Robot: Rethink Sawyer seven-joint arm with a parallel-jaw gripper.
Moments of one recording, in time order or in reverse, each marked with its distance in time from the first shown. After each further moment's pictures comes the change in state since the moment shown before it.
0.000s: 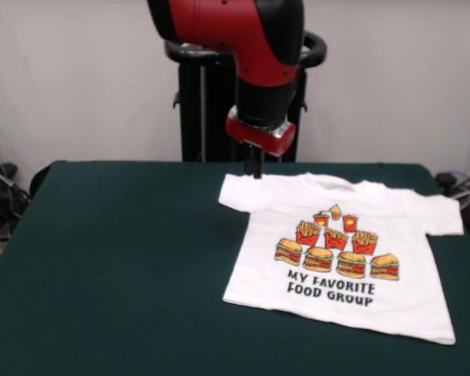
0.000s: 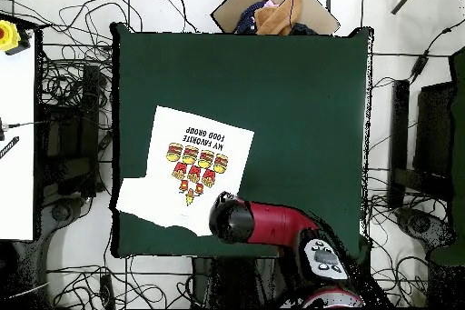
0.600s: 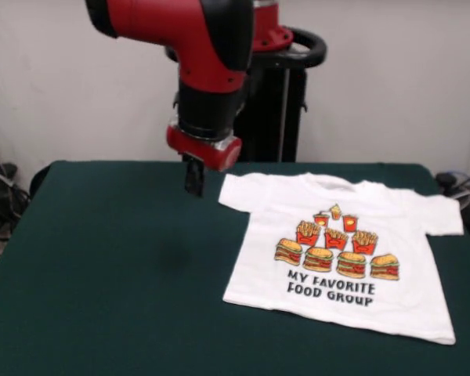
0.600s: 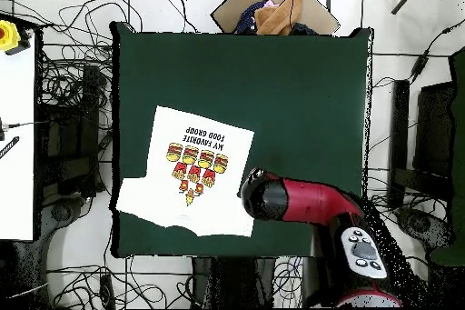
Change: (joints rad) arm -0.091 -0.010 -0.009 -0.193 -0.103 0.102 0.000
